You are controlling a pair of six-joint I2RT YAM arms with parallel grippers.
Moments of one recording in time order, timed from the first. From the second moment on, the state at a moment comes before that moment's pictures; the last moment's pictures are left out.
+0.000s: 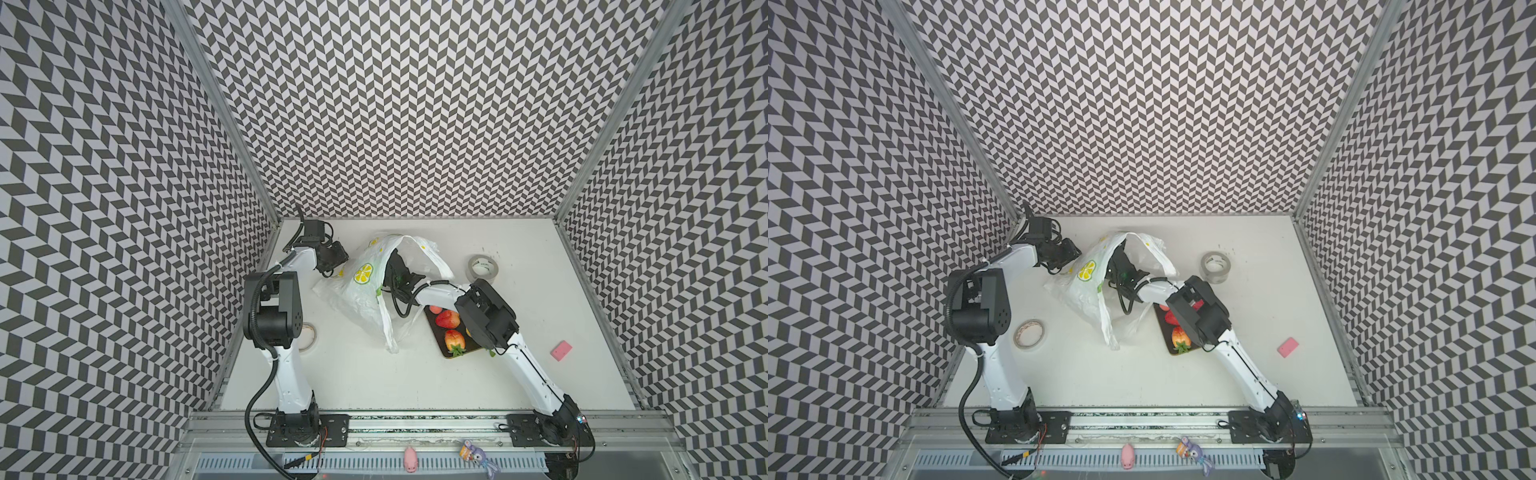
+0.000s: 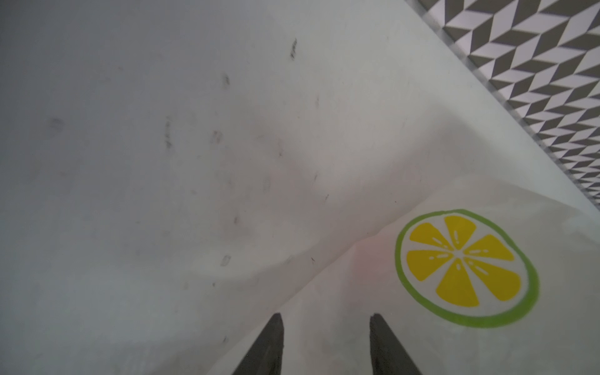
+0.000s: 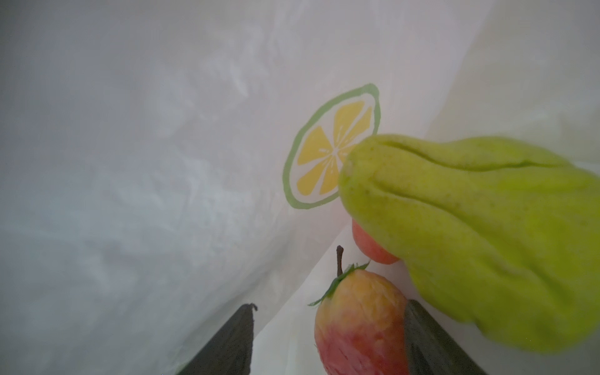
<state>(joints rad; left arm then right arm) 0.00 2.00 1.43 -0.39 0.29 -0.46 0.80 2.51 1.86 0.31 -0.03 0.97</state>
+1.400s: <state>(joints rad) -0.05 1.97 1.36 -0.43 0.30 -0.34 0.82 2.49 1.79 0.25 -0.13 0.95</state>
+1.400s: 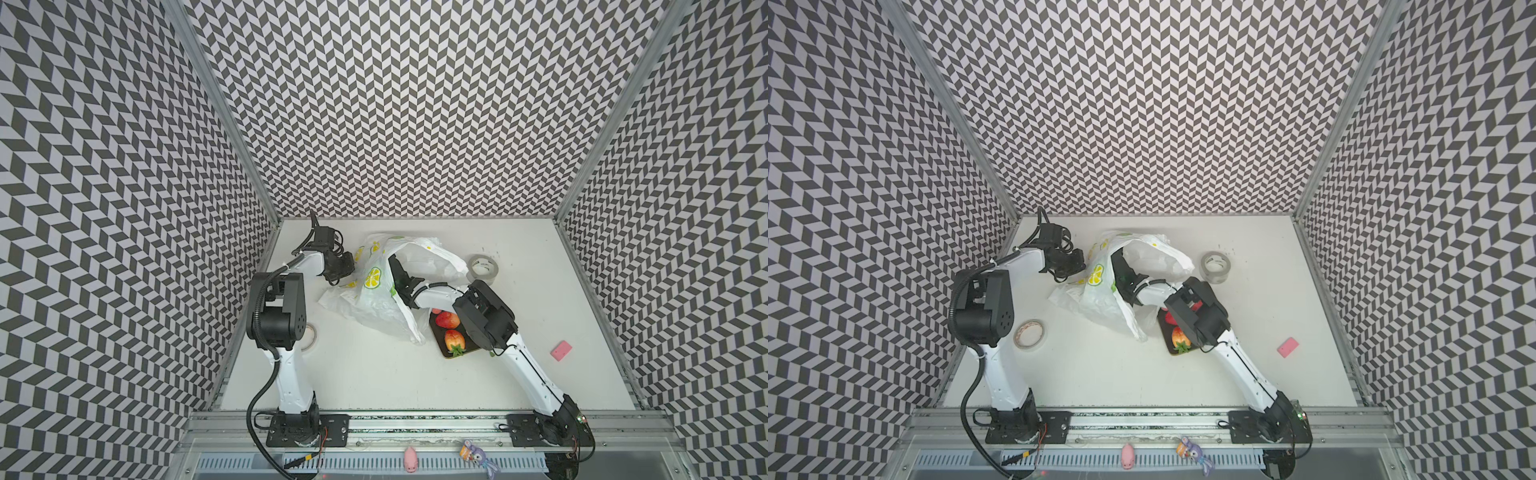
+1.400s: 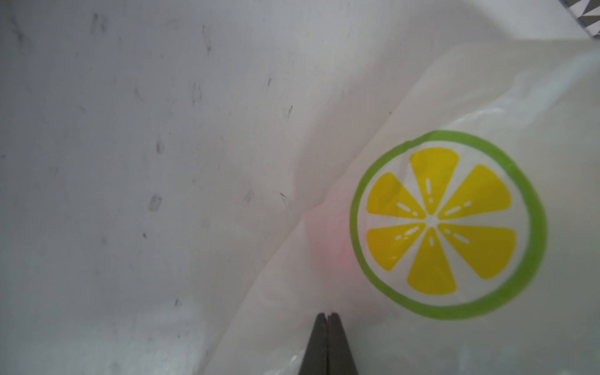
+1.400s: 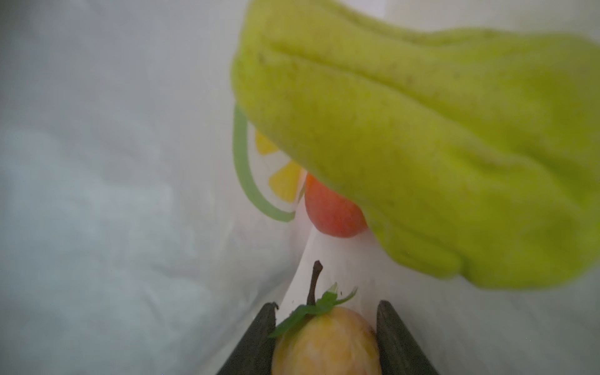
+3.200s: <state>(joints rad) -0.06 1.46 0.99 -0.60 0.36 -1.26 0.78 2.06 1.38 0.16 -0.04 0.99</state>
